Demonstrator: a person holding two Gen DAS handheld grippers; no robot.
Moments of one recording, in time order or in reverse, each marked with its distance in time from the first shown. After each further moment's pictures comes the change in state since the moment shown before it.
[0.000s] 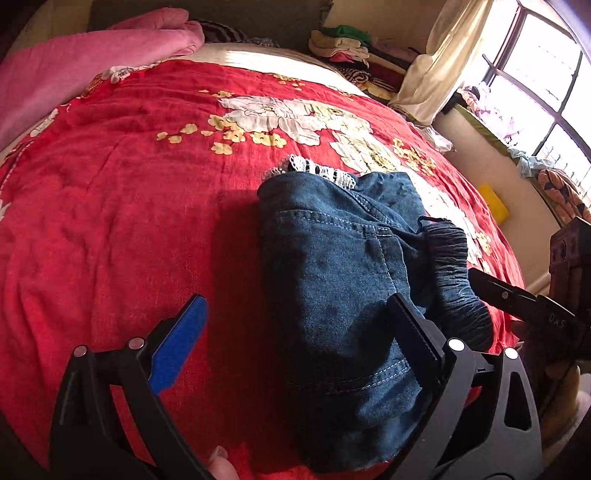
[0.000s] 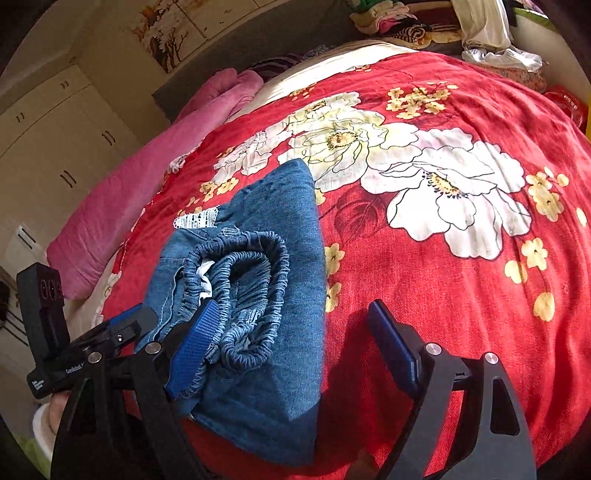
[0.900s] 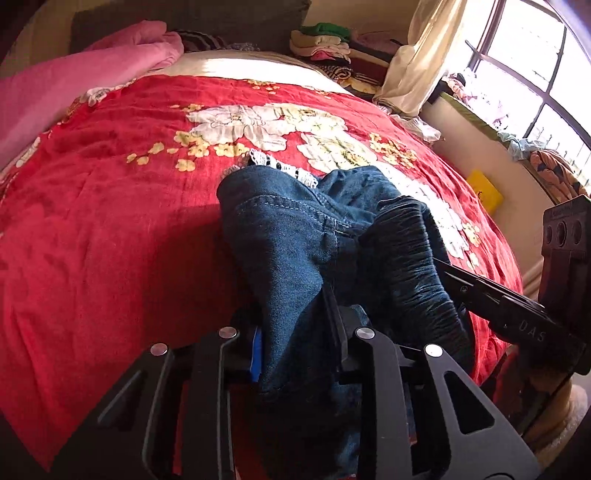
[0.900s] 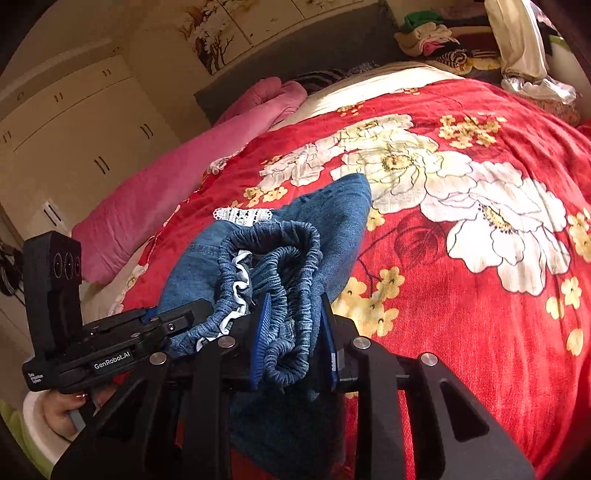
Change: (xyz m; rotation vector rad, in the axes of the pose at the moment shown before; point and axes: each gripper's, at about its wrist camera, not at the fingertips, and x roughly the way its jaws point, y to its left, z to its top) left arm -0.005 -0.033 0.009 0.081 -0.015 -0.012; right arm -0.008 0.039 0.003 -0.164 -0.091 0.073
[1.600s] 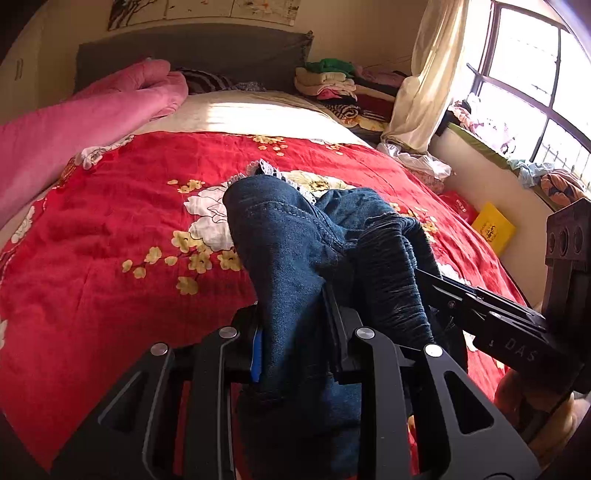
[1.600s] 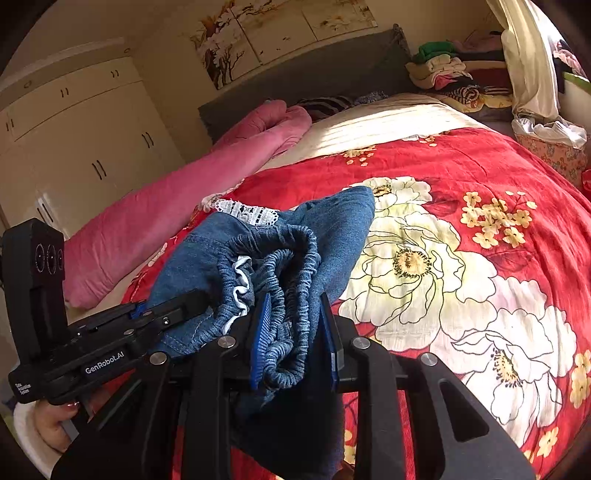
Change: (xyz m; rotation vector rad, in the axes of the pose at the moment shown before) left arm 0.029 0.006 0.087 0.013 -0.137 0.054; right arm 0.053 -0.020 0.088 -0.035 -0.058 -0.036
